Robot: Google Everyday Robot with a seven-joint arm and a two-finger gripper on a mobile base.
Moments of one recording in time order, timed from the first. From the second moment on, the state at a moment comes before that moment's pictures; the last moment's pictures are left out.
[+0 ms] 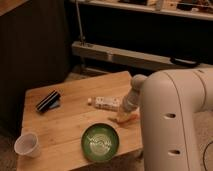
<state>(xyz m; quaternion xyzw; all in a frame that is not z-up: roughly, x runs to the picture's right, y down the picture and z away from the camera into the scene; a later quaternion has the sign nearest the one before) 0.106 0.162 0.861 -0.38 -0.23 -0.02 0.90</state>
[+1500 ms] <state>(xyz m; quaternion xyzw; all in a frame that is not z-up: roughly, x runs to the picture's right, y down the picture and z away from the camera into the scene) 0.138 0.169 0.856 -0.36 -0.24 0.01 0.90</state>
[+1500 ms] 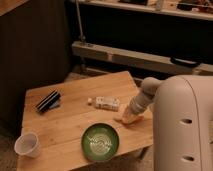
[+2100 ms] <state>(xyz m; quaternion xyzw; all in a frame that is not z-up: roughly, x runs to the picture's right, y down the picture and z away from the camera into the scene) 0.150 0.171 0.853 -0.36 -0.25 0.01 0.90</state>
